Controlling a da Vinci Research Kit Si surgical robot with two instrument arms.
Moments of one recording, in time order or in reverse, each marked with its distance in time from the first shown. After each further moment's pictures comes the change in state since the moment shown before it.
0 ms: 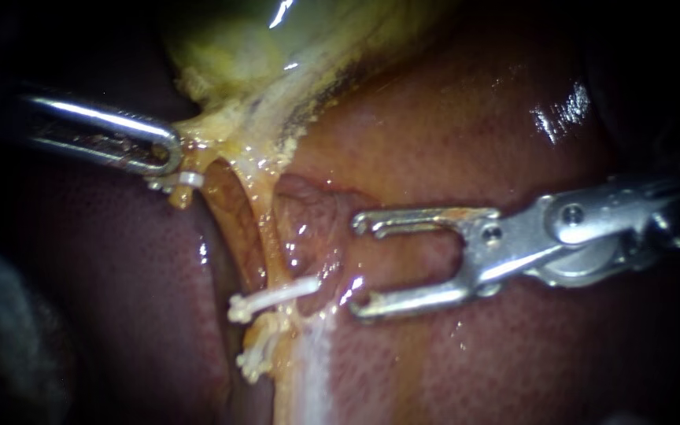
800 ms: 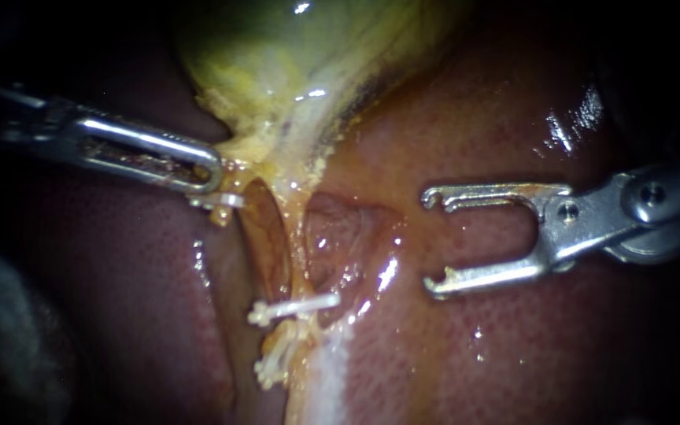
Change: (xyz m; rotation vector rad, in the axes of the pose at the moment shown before) right arm -0.001 0.001 -0.004 -0.002 -0.025 -0.052; left arm -0.002 -0.004 0.007 -0.003 -0.015 0.028
